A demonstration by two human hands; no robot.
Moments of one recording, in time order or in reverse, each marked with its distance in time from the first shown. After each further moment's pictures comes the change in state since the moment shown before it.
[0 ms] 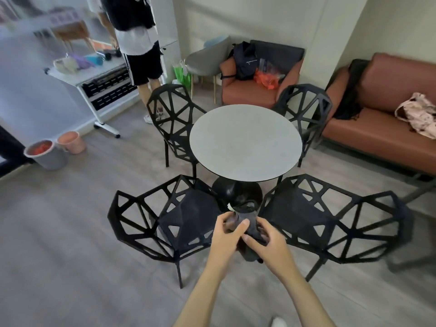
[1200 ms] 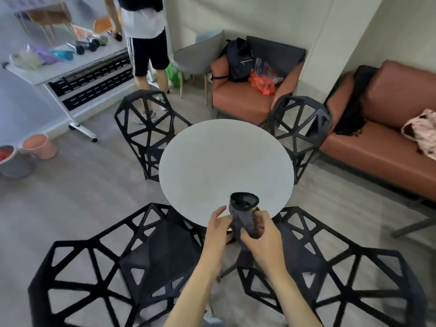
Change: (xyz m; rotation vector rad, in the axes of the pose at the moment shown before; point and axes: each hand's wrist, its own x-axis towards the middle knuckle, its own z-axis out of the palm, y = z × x) left_hand 0.248 0.091 0.133 -0.020 0.020 -0.093; right_hand 0.271 -0.005 -0.113 -0.096 0.187 -0.031
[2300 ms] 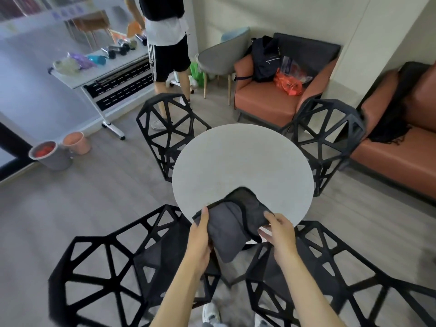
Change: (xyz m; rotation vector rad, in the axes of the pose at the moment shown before) left_hand 0.032 0.039 -0.009 -0.287 0.264 -0.006; right_hand 0.107 0.019 -0.013 0.535 0.000 0.556
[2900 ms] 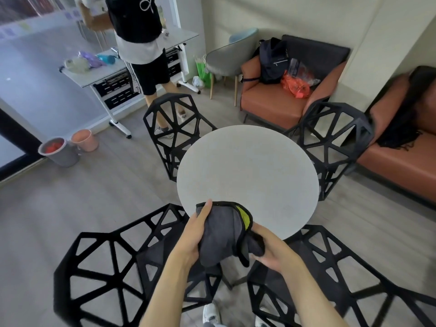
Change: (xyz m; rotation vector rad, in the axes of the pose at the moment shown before) left_hand 0.000 0.033 -0.014 0.082 -0.152 -0.034; right_hand -0.014 0.003 0.012 0.082 -0.676 0.301
